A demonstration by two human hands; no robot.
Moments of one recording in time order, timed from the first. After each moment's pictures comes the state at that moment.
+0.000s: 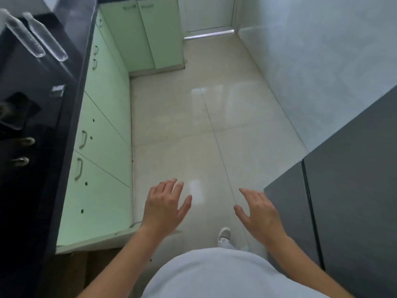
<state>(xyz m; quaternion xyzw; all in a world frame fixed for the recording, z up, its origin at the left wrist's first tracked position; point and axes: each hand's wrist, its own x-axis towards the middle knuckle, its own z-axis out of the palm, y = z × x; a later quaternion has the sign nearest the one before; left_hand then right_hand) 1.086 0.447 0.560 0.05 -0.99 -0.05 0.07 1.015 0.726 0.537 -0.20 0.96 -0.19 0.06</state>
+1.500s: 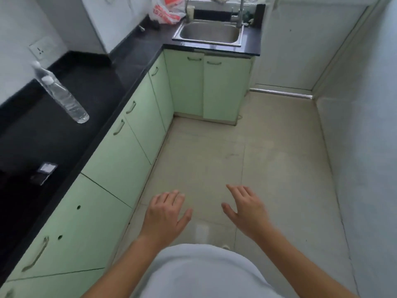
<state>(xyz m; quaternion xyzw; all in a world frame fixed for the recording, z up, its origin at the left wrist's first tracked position) 0.501 0.194 0.568 0.21 -0.97 -0.03 0.10 0.307 0.378 0.562 -0.46 0.87 -0.16 0.03</state>
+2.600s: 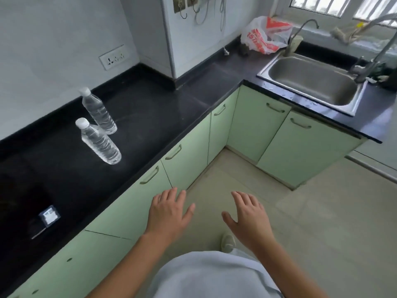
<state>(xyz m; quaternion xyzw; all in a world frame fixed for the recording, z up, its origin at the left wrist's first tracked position) 0.293 -0.142 0.563 0.48 -0.88 0.01 0.04 0.067 -0.043 0.569 -0.59 0.79 -0.07 0.13</state>
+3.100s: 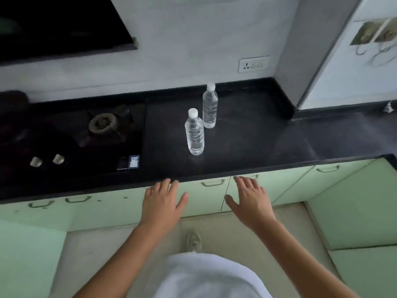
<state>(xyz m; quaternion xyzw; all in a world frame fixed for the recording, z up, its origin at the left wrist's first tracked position) 0.374 -0.160 0.595 0.80 -0.60 0.03 0.05 0.138 -0.269 0.600 -0.85 0.51 -0.02 0.13</state>
